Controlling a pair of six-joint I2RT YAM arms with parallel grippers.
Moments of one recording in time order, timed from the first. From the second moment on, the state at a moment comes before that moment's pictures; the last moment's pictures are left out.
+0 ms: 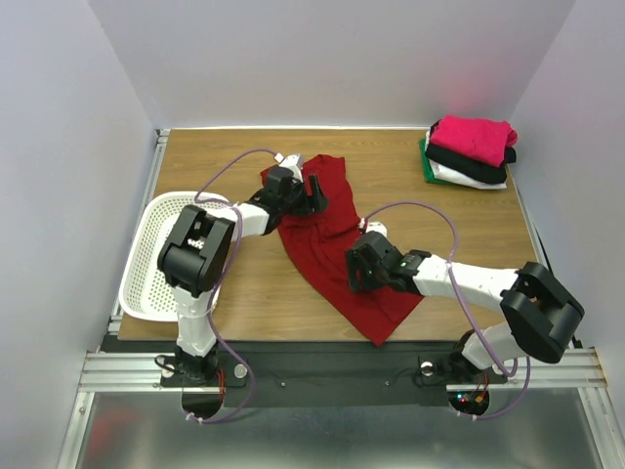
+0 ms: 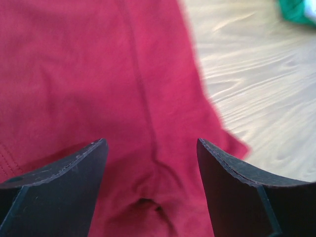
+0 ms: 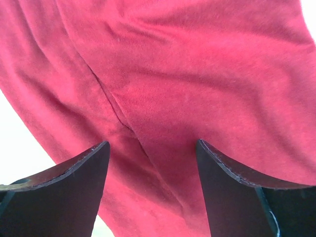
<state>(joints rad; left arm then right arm) -0.46 1.92 1.11 0.31 0.19 -0.52 0.84 1.42 0.74 -0.28 0.24 0.60</state>
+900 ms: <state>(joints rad) -0.44 2.20 1.44 0.29 0.20 -0.53 0.95 1.55 0.81 -0.19 0.11 0.64</state>
